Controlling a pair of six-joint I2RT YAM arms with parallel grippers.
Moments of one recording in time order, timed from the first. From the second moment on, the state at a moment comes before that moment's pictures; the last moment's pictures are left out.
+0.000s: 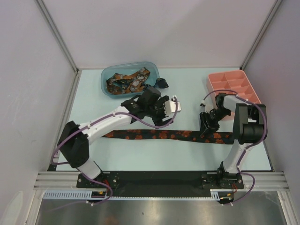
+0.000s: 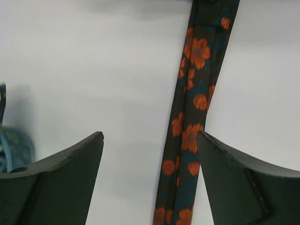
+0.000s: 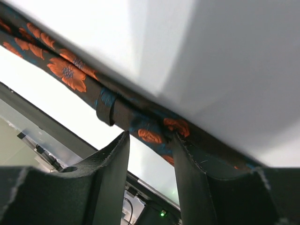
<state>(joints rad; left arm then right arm) -0.84 1.63 1.31 -0.41 0.33 0.56 -0.05 1.86 1.13 -0.98 -0.53 -0.30</state>
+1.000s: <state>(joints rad) -0.28 1.52 1.00 -0.82 0.40 1.08 -0.15 1.78 1.16 -1.05 -0.36 -0.37</state>
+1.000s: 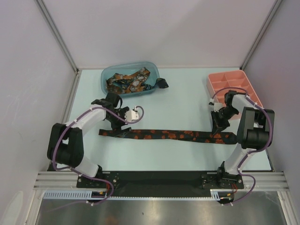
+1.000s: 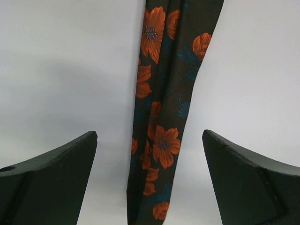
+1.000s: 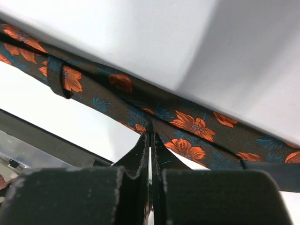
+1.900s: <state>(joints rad) -0.39 1.74 1.05 -0.70 0.40 1.16 -0.09 1.76 1.13 -0.96 -0.27 -0.32</state>
